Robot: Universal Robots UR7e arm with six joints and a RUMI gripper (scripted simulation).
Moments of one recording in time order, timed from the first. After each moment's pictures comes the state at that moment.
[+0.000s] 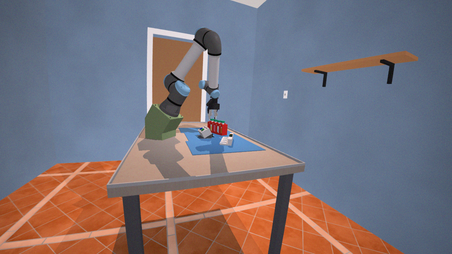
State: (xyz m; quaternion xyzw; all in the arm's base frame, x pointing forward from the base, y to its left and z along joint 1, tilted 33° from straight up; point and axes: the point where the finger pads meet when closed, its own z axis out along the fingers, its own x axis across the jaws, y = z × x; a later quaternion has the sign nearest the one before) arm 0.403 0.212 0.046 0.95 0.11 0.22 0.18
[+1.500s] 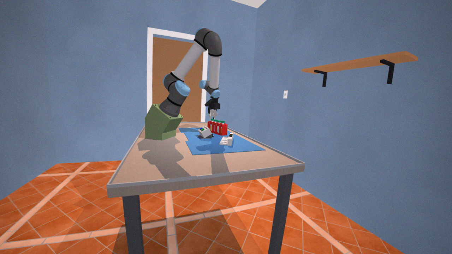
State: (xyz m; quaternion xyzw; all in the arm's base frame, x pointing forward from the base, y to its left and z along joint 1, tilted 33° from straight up) arm 0.403 0.212 0.046 0.94 0.20 0.19 0.22
